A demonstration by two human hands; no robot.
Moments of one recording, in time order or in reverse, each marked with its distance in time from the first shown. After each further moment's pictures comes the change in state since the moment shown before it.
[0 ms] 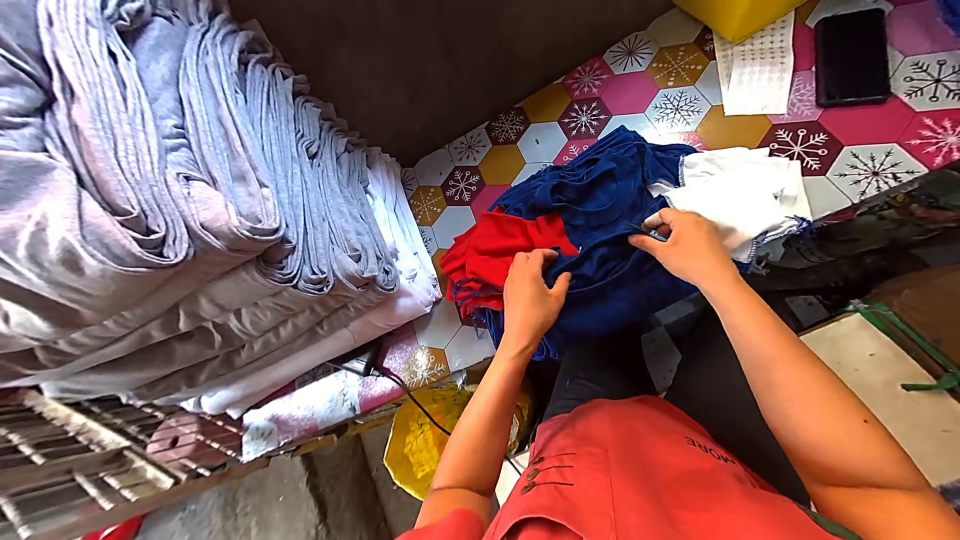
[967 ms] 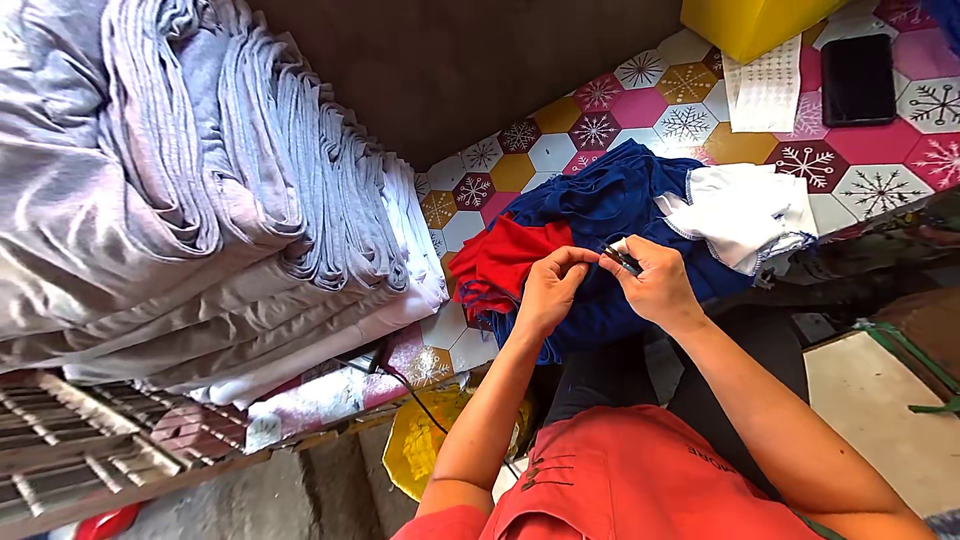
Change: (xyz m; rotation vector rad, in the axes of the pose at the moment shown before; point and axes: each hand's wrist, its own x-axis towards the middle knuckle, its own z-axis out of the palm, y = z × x) left_hand 0.004 0.021 -0.006 -0.717 -0.175 0.001; right_hand -0.033 -0.043 0.039 0.201 0.269 -0.566
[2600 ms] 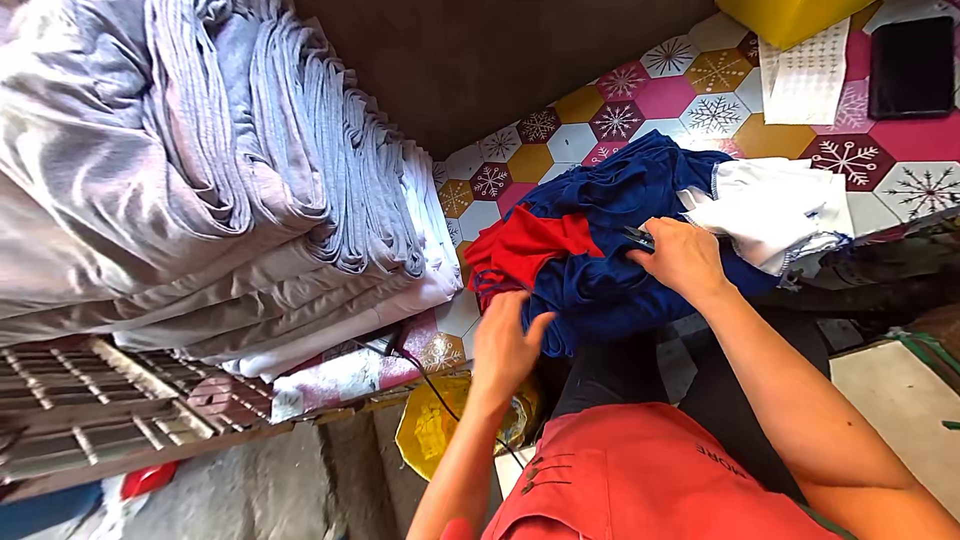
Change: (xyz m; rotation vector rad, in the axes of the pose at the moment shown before) left_hand -0.084 0.011 -0.048 0.984 0.131 -0.232; right_hand 0.024 0.028 -0.009 -0.478 -0.423 0.308
